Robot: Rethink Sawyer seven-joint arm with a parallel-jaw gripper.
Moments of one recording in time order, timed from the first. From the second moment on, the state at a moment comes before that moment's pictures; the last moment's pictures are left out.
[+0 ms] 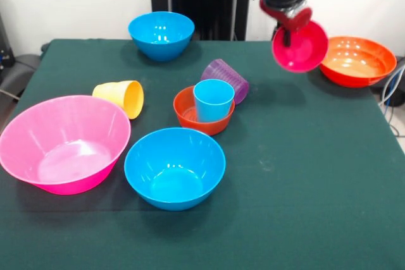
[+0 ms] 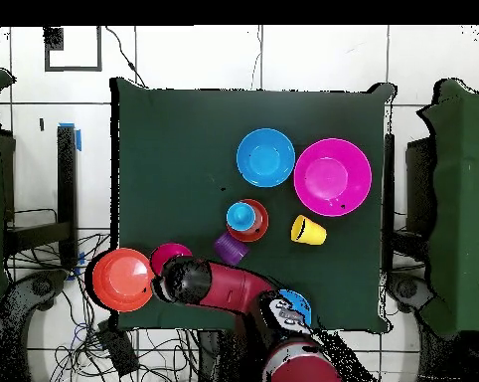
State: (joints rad) arm -0.23 -0.67 0.18 2.18 0.15 0.31 2.51
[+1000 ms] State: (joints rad) arm -0.36 -0.73 0.28 2.17 -0.04 0.24 2.51
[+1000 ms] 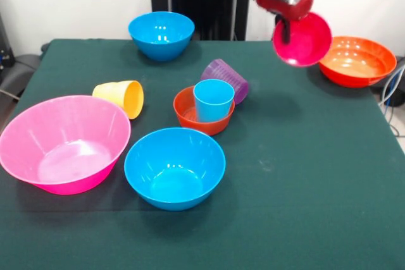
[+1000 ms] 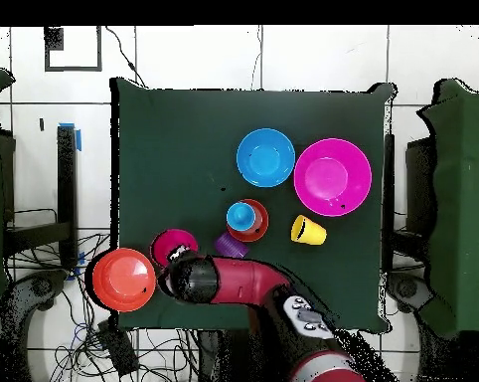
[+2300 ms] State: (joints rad) arm -1.05 -0.58 0.59 2.45 -0.76 -0.29 2.51
